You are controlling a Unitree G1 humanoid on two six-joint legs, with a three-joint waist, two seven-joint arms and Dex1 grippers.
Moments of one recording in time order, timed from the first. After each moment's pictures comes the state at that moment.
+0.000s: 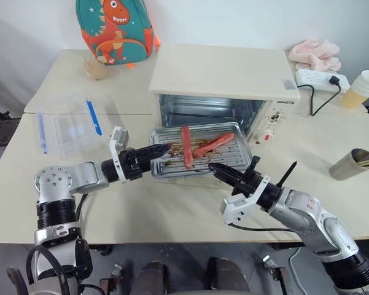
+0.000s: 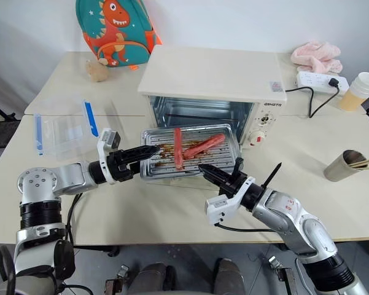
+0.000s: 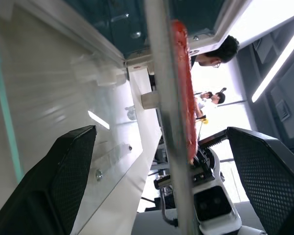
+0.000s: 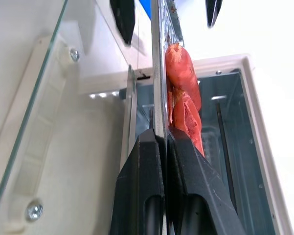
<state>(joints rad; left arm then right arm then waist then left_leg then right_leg) -0.63 0.43 0.39 0.28 -1.37 1.49 -0.23 -0.18 -0.66 0.19 -0.33 -0.66 -0.46 0.34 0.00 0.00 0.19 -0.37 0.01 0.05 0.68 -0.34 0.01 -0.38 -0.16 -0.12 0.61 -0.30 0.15</state>
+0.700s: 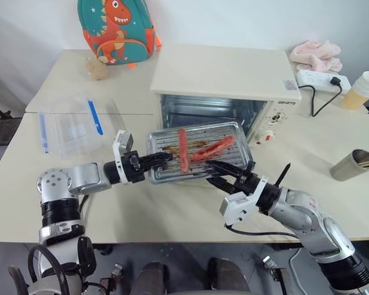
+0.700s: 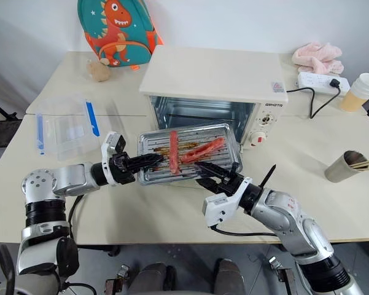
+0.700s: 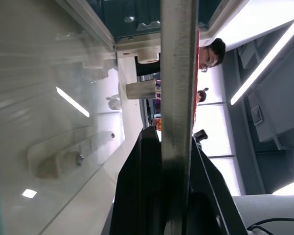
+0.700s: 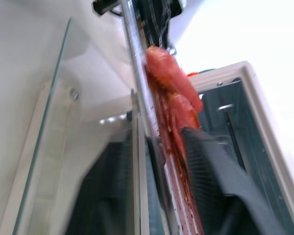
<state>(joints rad) -0.64 0.44 0.41 0.37 -1.60 1.57 -0.04 -0.19 -0.64 0.19 -0.36 -0.45 -0.43 0.48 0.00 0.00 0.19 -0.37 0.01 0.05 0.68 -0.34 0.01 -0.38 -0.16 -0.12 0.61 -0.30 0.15</state>
